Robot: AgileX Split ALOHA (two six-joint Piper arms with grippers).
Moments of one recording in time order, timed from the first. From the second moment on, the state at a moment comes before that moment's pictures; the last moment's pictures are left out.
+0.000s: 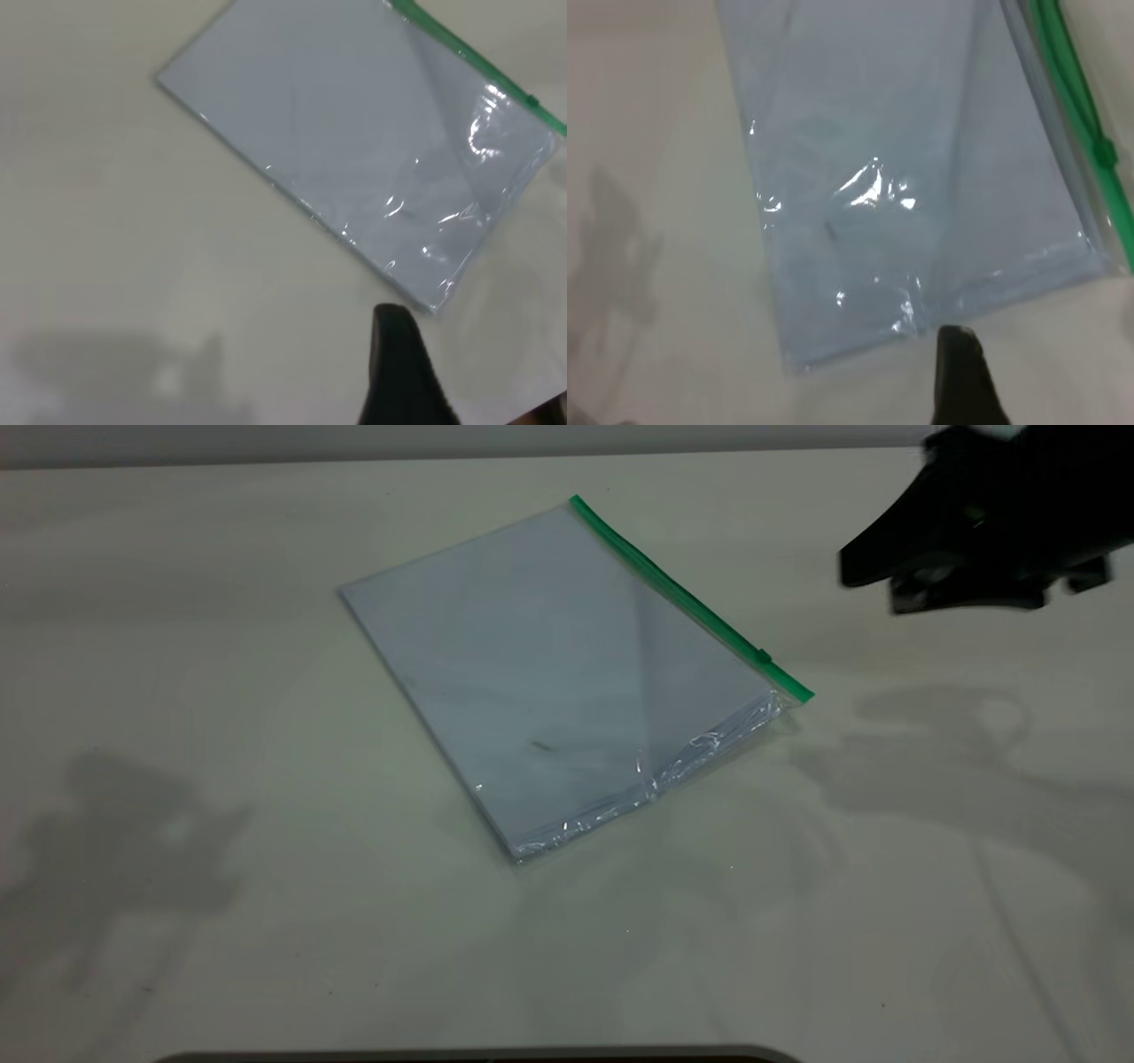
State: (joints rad) left arm 0.00 1.25 -0.83 -0.67 0.62 0.66; right arm 0.02 2.02 -0.82 1.61 0.63 -1.49
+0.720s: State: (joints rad) left arm 0.00 1.25 -0.83 -0.68 0.62 0.66; right arm 0.02 2.46 -1.10 1.61 0.67 -1.51
